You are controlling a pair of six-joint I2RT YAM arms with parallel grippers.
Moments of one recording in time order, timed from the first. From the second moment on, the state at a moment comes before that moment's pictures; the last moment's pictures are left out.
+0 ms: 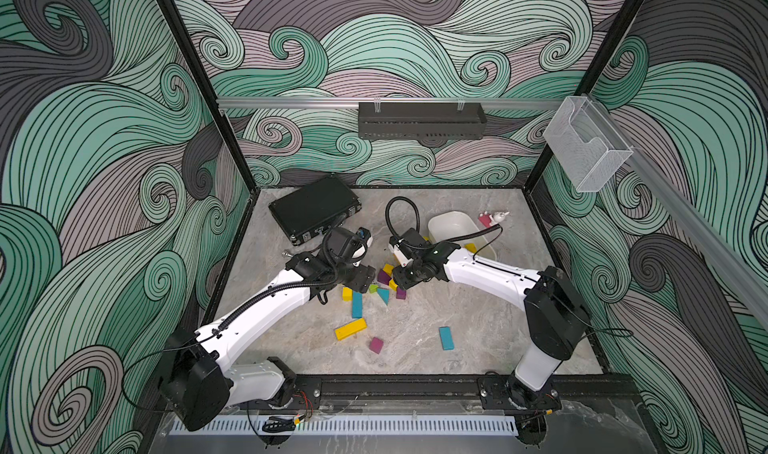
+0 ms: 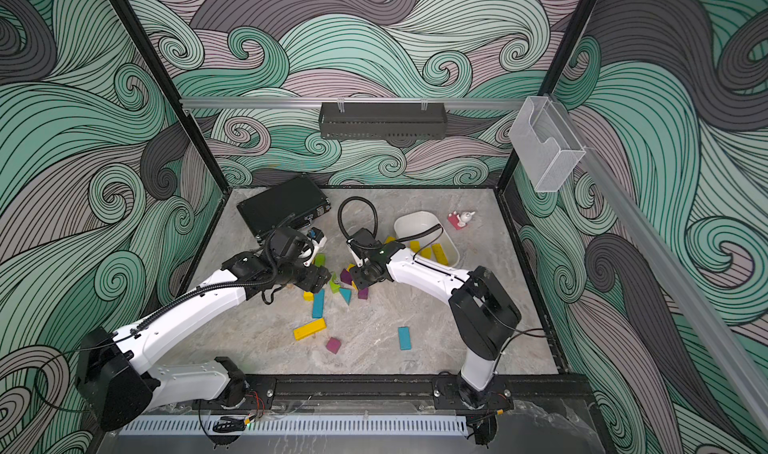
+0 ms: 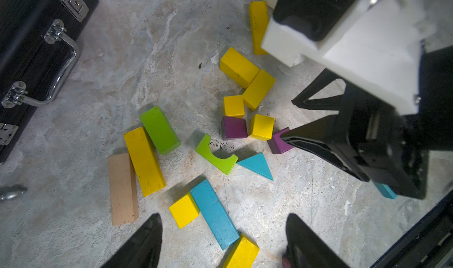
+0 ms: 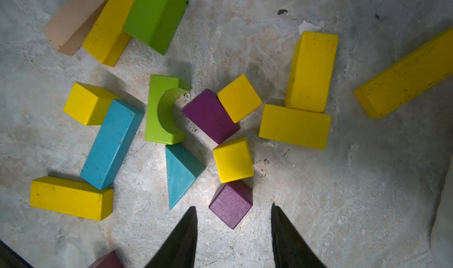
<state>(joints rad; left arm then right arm) -0.62 1.26 1.01 -0.70 -0.01 -0.12 0.79 1.76 1.24 -0.62 -0.01 0.23</state>
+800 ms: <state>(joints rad) -0.49 1.39 1.09 -0.78 0.14 -0.16 0.82 1.89 1.35 -0.63 -0.03 0.23</state>
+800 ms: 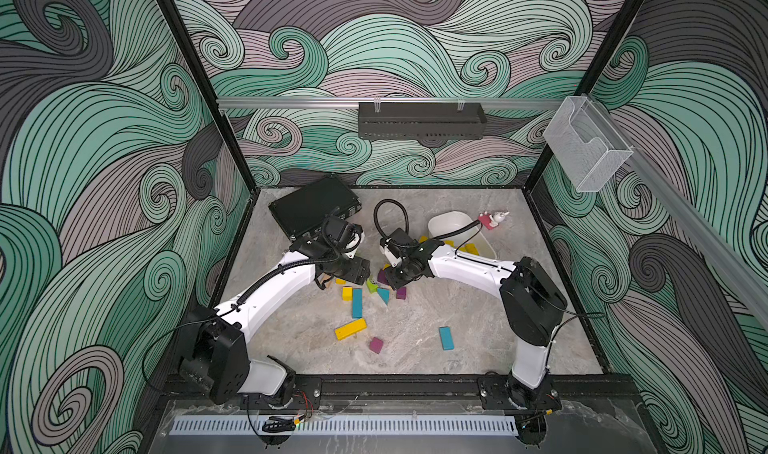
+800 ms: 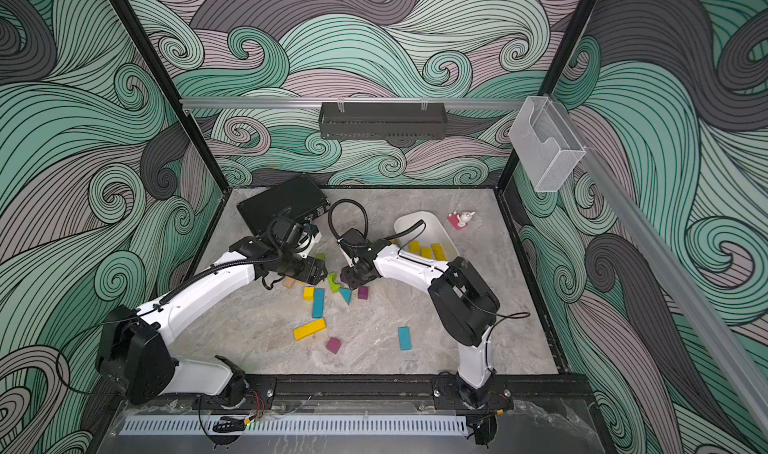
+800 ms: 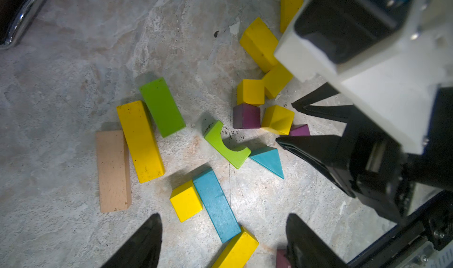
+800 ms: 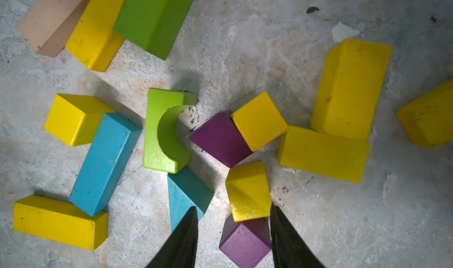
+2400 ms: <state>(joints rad) -0.44 1.39 1.09 -0.78 0.27 -0.17 0.83 1.93 1.36 -0.67 0.03 0.21</state>
